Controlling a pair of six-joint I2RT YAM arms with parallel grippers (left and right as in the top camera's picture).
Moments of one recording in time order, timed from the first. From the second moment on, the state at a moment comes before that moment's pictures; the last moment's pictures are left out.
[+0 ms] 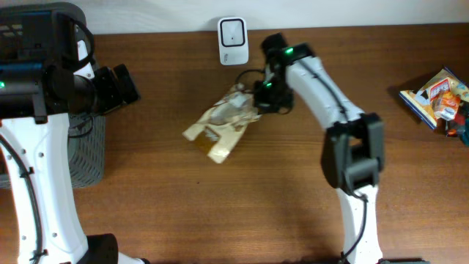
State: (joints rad) left arm 0.04 1.67 2.22 -1.69 0.07 -0.39; right arm 0.31 2.33 2.07 -1.22 -0.28 0.39
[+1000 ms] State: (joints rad) left arm 0.04 1.67 2.22 -1.69 0.07 -0.39; right arm 0.26 2.18 1.97 -1.40 -0.21 0.18
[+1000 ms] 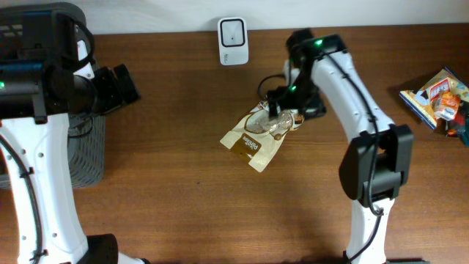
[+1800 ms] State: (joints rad) left arm 0.04 1.67 2.22 -1.69 0.07 -0.39; right arm 0.35 2.13 1.52 -0.90 -0.15 0.58
